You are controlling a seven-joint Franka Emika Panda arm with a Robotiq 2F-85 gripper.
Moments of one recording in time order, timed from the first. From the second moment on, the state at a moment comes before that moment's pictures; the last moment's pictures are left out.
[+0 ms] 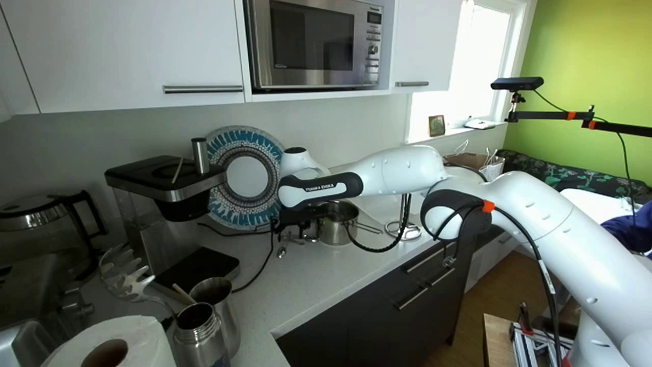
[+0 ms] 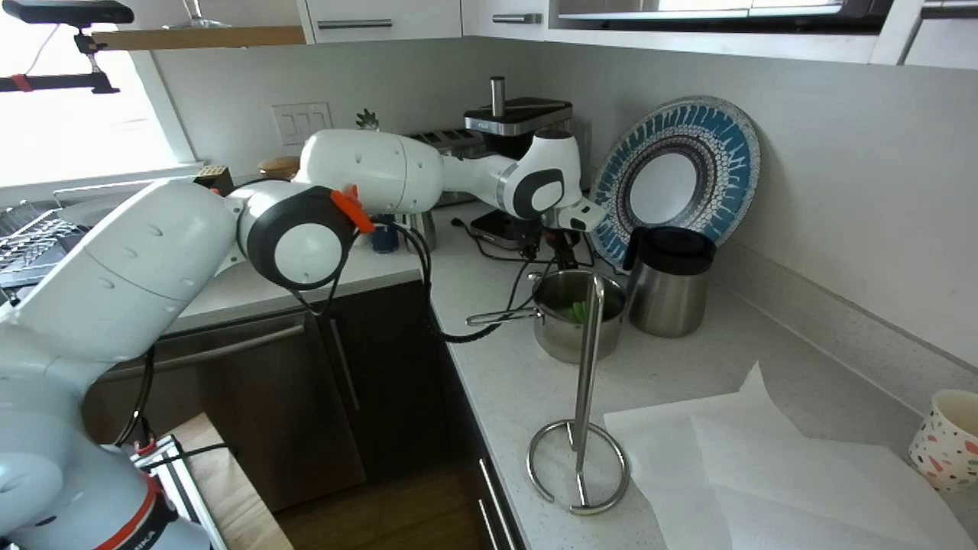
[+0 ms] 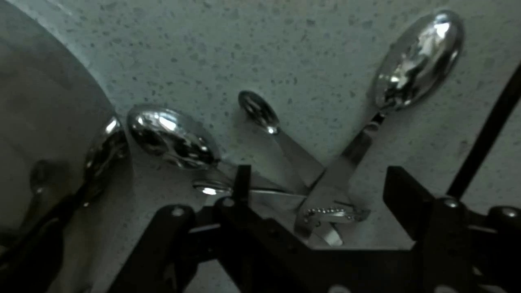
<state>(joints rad) -0.14 0.94 -0.08 -0.94 0.02 2.07 0.56</state>
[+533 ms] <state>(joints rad) -0.14 0.95 -0.08 -0.93 0.02 2.07 0.58</state>
